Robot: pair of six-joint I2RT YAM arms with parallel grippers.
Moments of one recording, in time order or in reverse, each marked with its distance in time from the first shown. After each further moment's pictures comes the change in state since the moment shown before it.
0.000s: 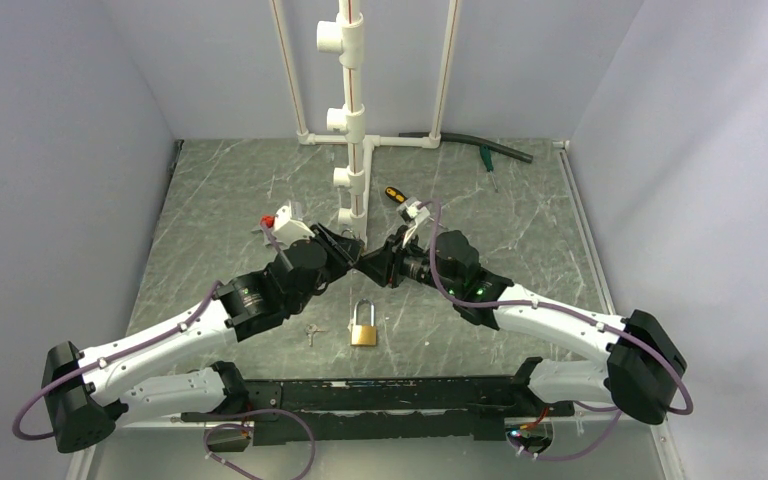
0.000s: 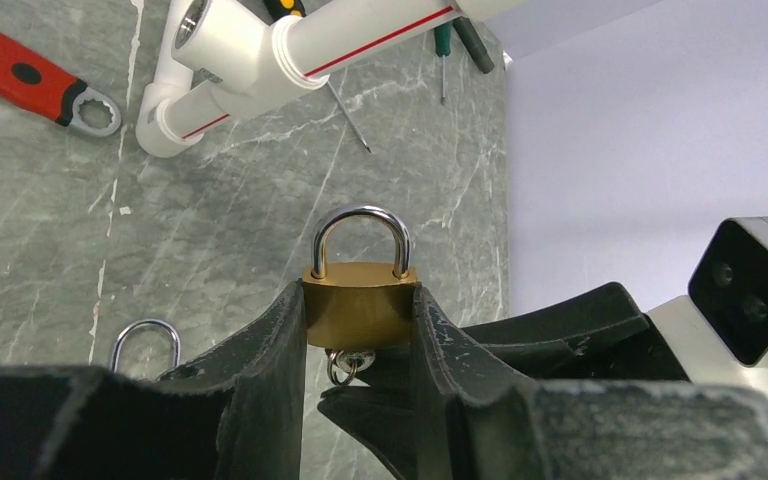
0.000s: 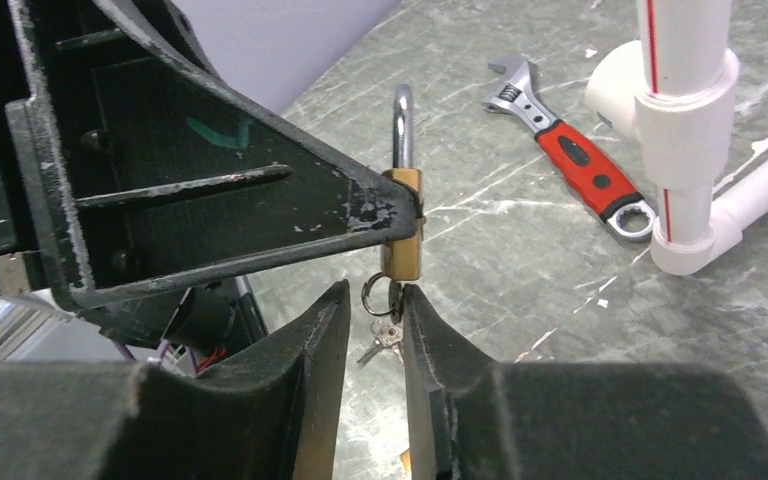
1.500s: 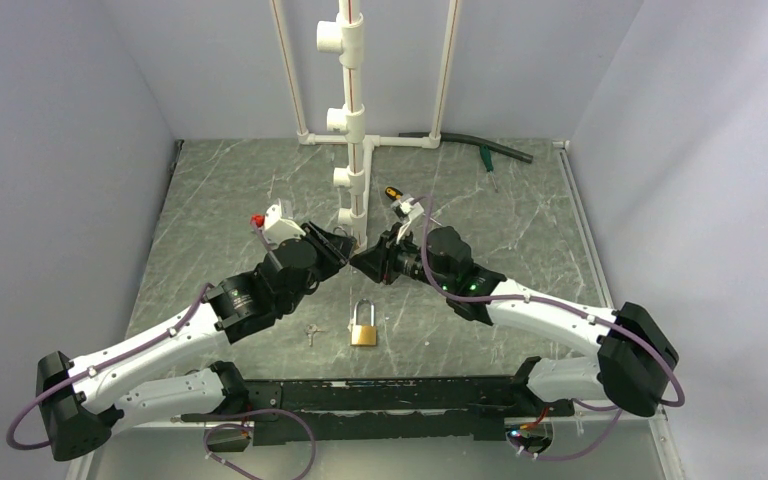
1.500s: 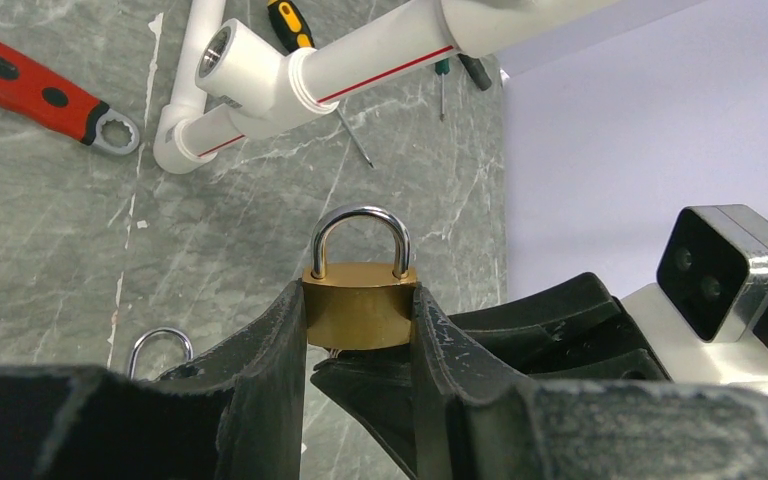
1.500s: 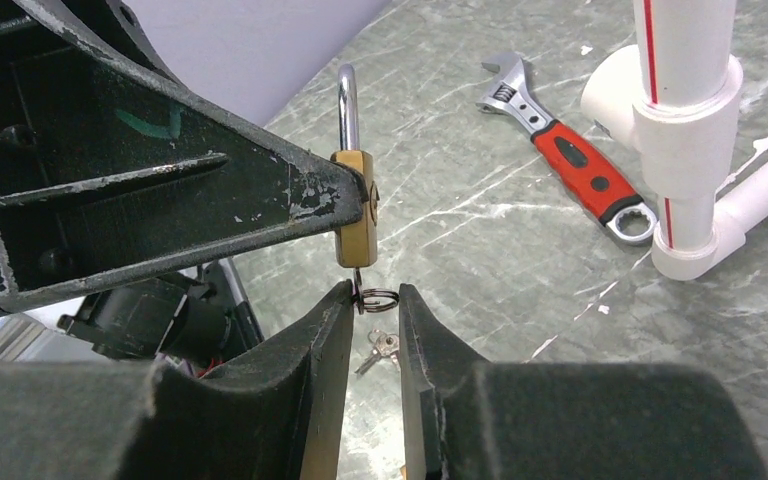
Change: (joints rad) left arm 0.024 -0.049 -0.002 -0.025 -0.001 0.019; right arm -0.001 0.050 0.039 -0.004 0.011 0.012
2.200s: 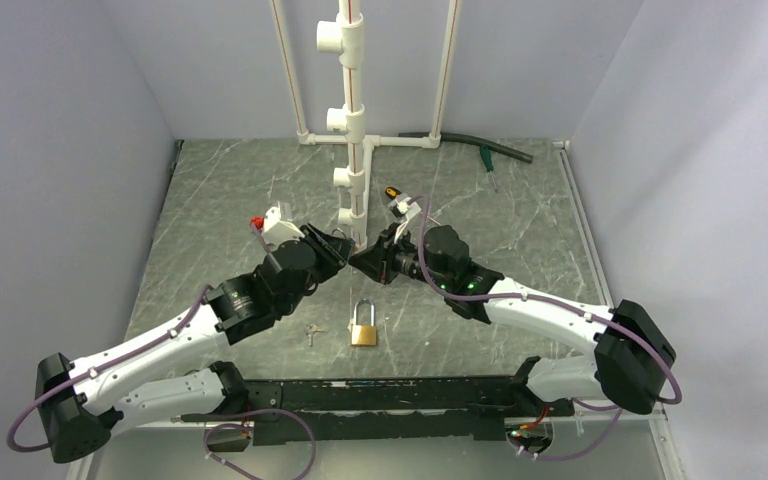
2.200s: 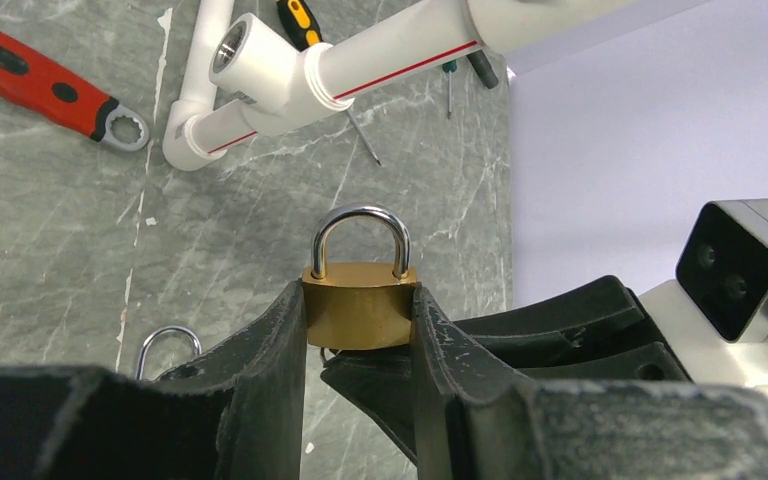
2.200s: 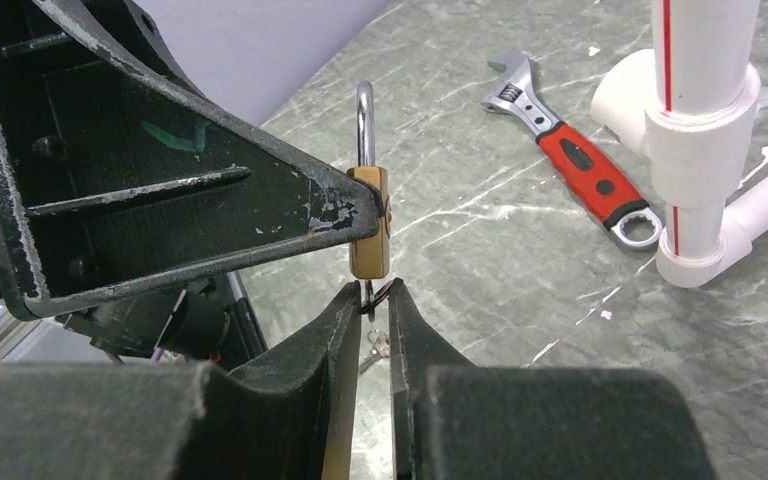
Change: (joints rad) left arm 0.009 -0.008 -0.022 0.003 0.007 -0.004; right arm 0.000 0.017 0.012 0.005 -0.016 -0.014
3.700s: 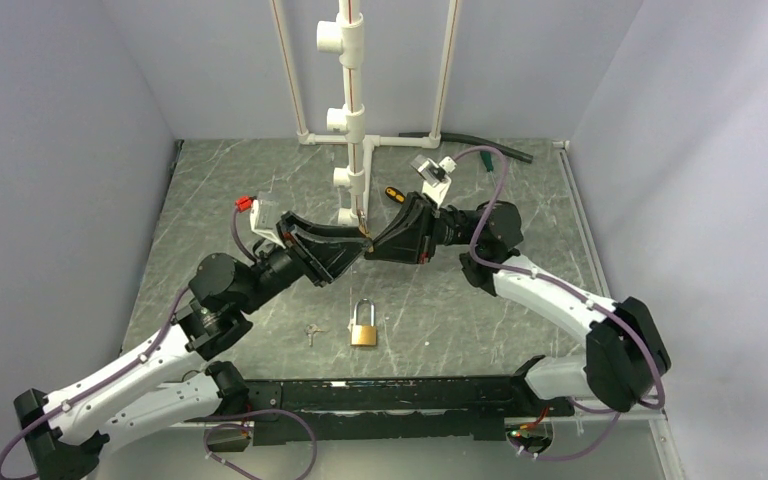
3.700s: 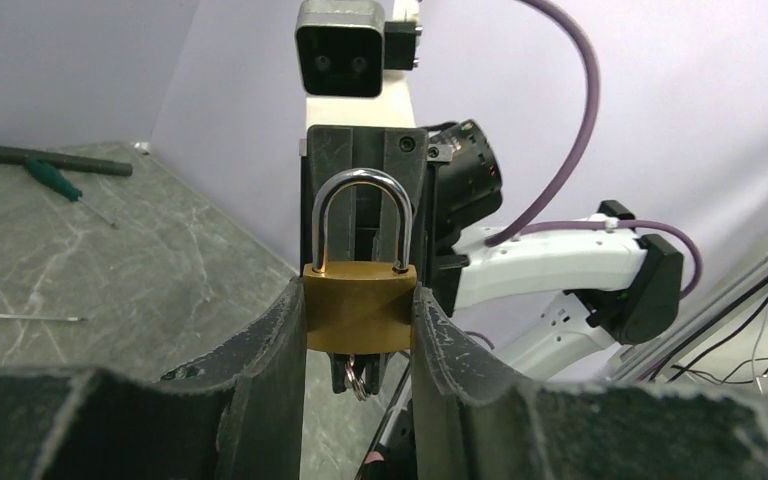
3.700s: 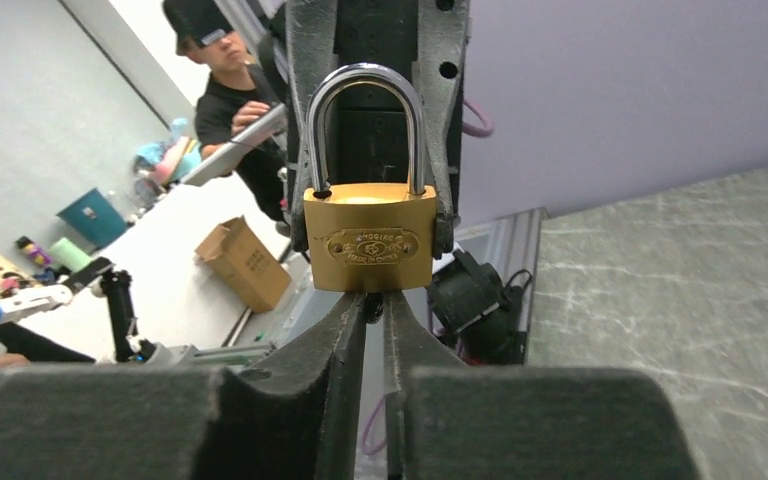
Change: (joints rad) left arm 0.056 -0.184 -0.091 0.640 0.674 0.514; right arm -0.241 0.065 0.098 0.780 -0.858 0.668
